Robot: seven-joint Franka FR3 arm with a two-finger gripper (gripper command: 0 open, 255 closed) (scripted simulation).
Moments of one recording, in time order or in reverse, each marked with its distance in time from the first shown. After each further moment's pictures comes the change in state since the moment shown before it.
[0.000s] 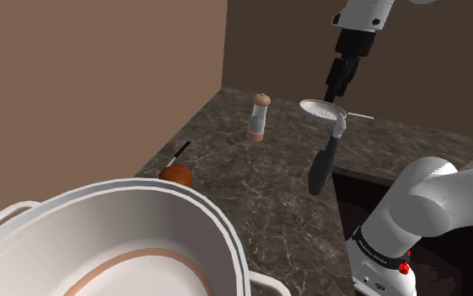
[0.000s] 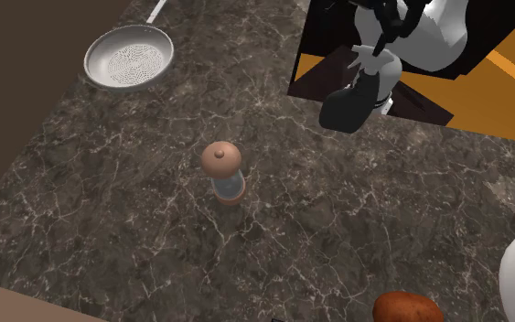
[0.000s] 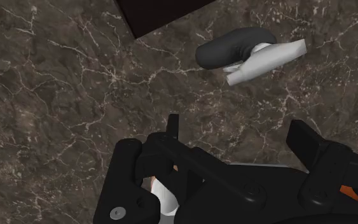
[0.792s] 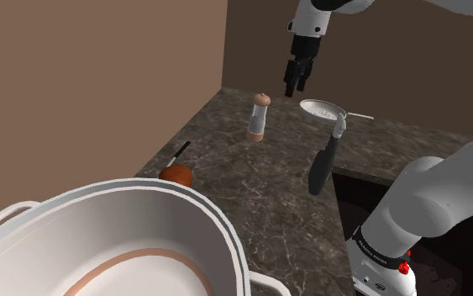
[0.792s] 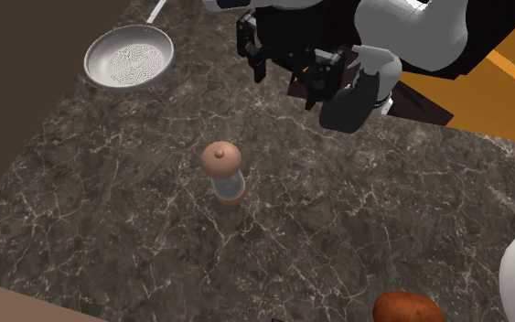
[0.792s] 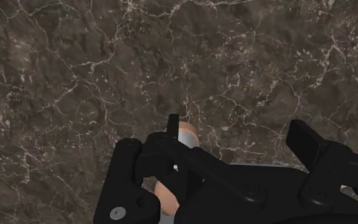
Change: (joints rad) arm 0.017 0.390 -0.026 0.191 -0.032 0.180 -0.083
